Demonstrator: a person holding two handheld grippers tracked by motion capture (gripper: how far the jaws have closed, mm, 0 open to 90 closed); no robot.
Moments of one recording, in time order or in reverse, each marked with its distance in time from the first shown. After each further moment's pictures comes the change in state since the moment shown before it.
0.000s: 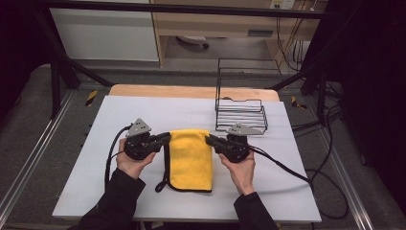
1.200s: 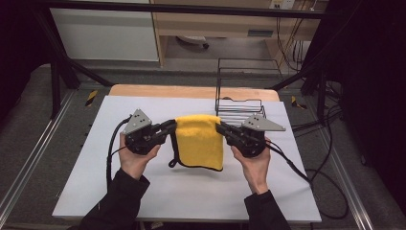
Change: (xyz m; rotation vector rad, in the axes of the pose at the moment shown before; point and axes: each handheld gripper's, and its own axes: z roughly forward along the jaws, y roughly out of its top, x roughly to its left) left arm -0.026 0.040 -0.016 -0.182 0.005 0.056; right arm 0.009 0.042 -0.050 -0.143 -0.040 -0.100
